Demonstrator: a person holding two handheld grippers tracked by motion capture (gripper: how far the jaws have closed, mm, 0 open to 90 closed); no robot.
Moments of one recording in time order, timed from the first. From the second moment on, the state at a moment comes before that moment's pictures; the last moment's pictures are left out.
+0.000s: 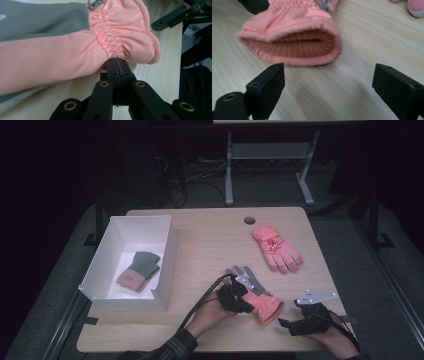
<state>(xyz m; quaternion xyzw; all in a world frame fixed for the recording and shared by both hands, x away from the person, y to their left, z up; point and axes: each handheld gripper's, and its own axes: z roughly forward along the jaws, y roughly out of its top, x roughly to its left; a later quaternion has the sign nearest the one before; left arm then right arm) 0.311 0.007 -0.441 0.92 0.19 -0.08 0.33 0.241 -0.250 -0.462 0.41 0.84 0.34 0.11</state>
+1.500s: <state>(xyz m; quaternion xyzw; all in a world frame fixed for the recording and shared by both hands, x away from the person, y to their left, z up) 0.280 0.121 -0.451 0.91 0.25 0.02 0.32 0.344 -0.274 -0.423 0.47 0.79 0.35 0.18</state>
